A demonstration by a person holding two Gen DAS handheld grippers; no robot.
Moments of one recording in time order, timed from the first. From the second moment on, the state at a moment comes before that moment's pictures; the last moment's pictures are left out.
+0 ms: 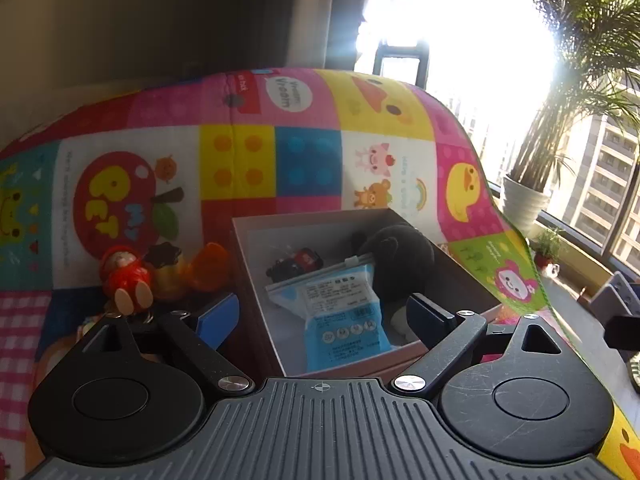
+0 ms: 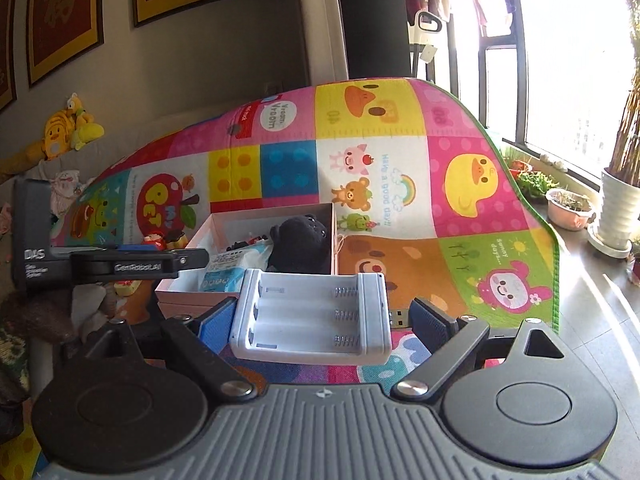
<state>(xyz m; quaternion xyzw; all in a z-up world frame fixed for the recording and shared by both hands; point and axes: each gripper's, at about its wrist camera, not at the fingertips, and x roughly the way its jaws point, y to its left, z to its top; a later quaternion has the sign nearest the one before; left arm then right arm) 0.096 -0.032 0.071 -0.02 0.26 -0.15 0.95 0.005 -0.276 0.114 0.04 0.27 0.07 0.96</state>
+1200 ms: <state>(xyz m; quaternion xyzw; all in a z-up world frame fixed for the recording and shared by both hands) 0.021 0.068 0.003 -0.09 0.32 -0.06 0.94 0.167 -0.151 0.061 0.03 0.39 0.12 0.91</state>
